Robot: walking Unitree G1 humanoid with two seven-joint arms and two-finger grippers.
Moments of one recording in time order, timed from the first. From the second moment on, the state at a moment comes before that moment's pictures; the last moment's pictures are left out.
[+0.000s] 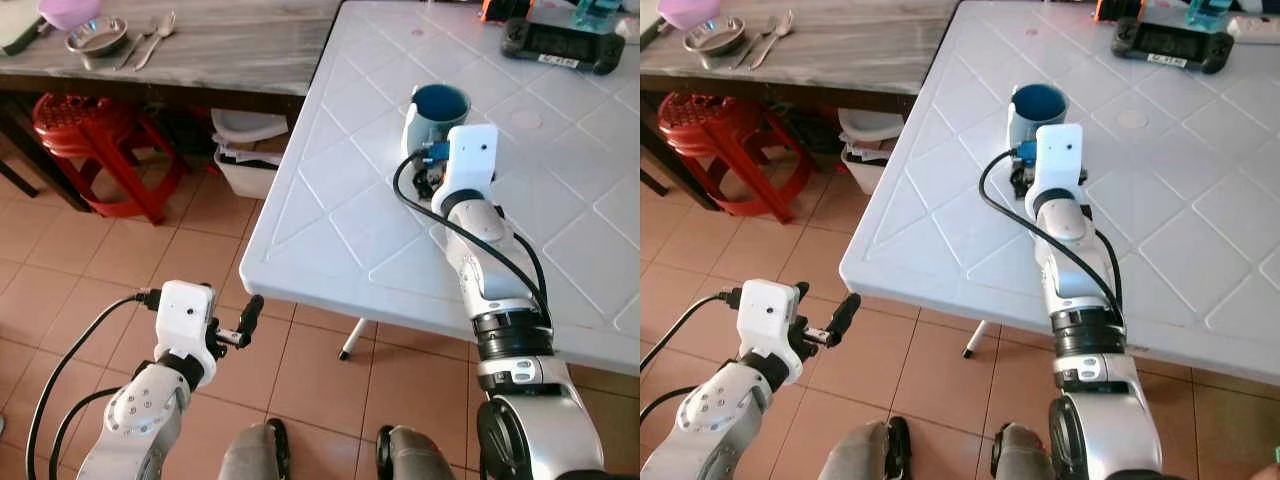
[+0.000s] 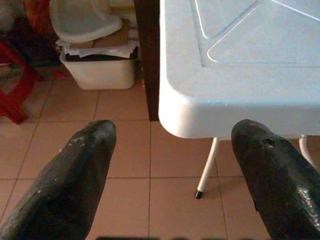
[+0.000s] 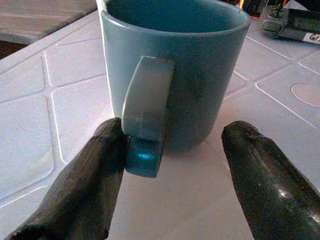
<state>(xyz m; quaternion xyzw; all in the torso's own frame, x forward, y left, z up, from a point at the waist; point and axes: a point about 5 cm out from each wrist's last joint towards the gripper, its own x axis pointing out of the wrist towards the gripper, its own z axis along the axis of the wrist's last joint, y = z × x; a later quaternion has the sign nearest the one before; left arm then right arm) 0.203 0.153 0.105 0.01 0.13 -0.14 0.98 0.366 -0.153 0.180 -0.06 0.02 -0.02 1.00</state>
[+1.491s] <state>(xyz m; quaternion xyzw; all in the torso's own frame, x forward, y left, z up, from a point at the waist) 0.249 0.138 0.112 -0.01 0.08 -0.12 0.99 0.357 -0.166 0.168 -0.09 -0.01 0.00 1.00</state>
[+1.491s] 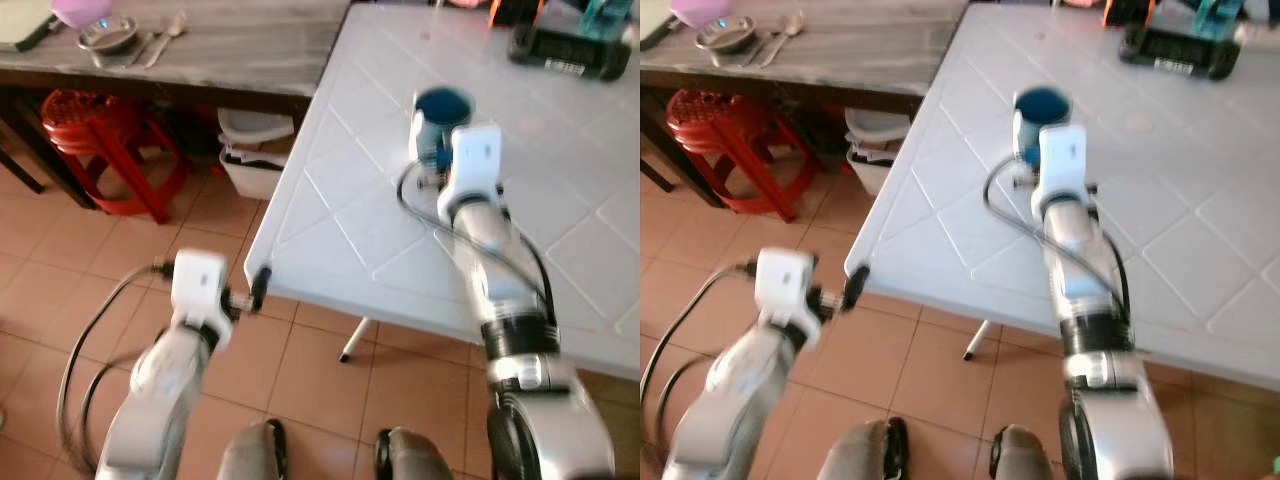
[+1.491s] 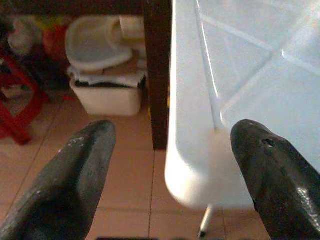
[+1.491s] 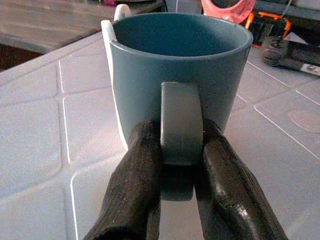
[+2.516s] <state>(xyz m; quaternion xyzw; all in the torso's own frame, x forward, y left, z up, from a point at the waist) 0.306 0.113 0.122 0.00 -0.05 -0.07 1.00 0.278 -0.180 0.138 -0.10 -0.07 -0.09 0.99</state>
